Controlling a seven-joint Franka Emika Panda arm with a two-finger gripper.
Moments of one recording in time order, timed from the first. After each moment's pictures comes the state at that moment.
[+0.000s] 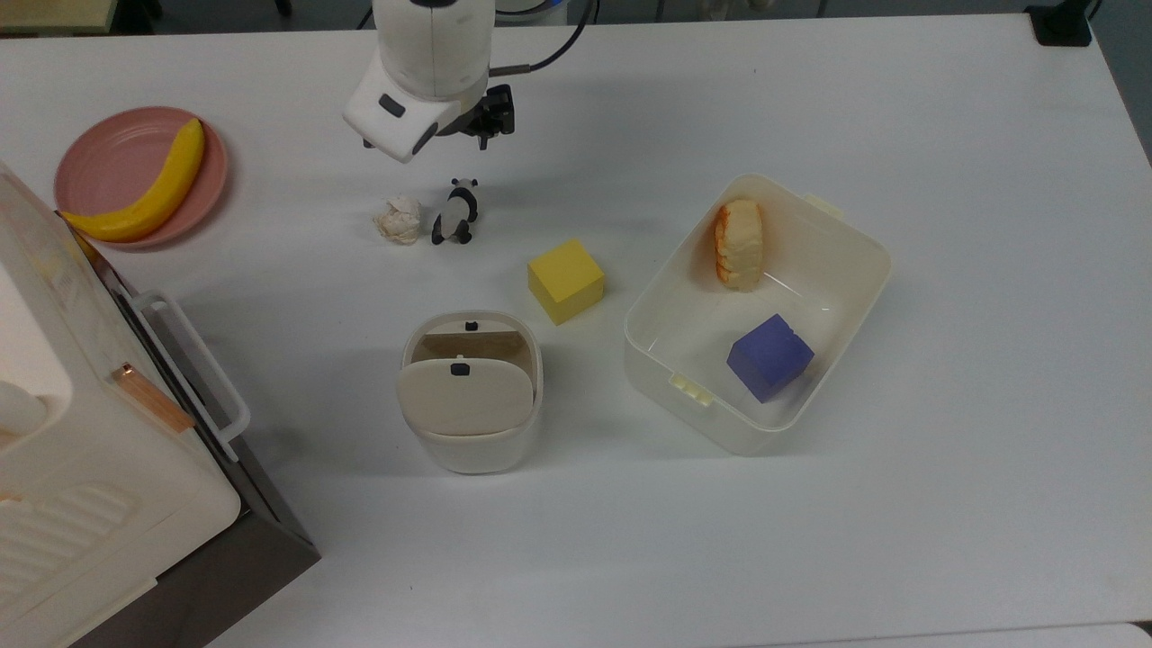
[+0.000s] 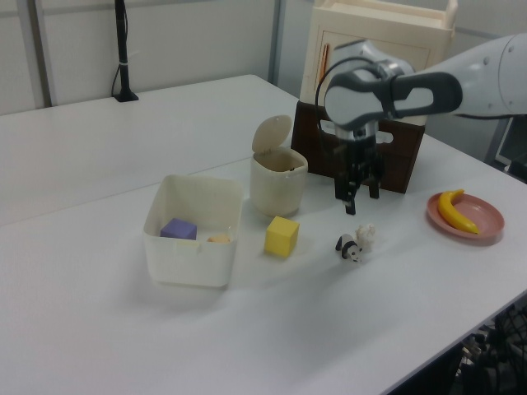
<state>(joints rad) -0.01 0.16 0.00 -1.86 -0.16 1.74 -0.17</state>
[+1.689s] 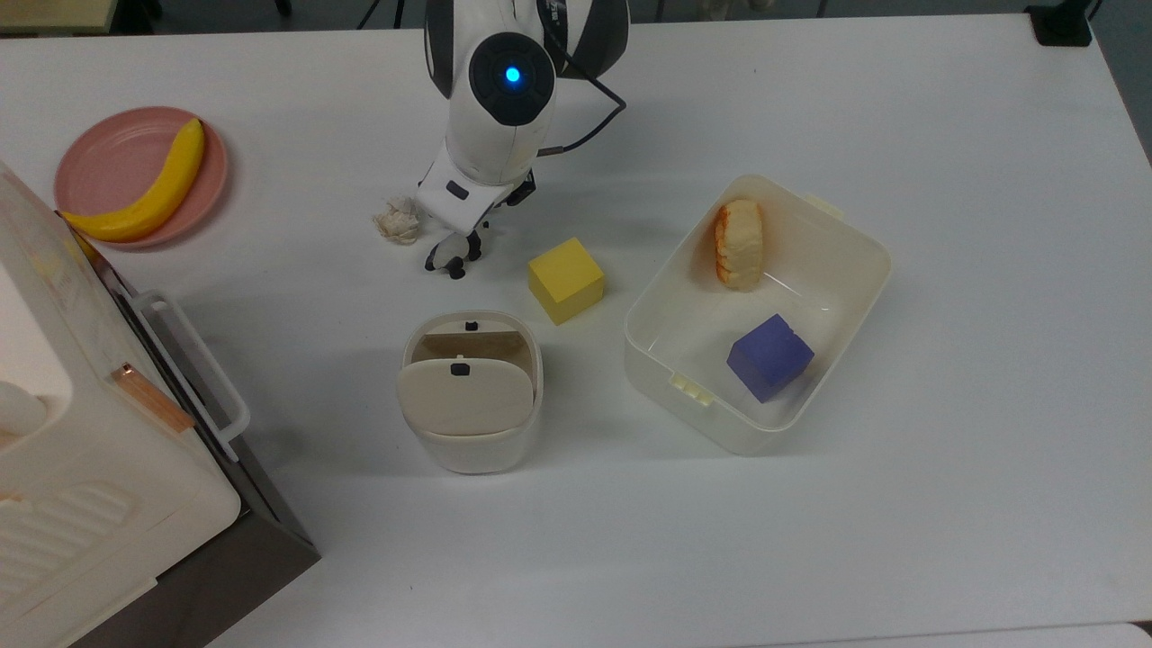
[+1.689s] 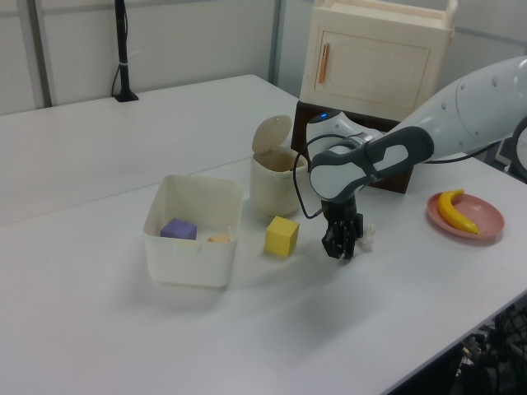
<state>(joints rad) -0.01 0.28 0.05 -2.02 -0.24 2.03 -0.07</state>
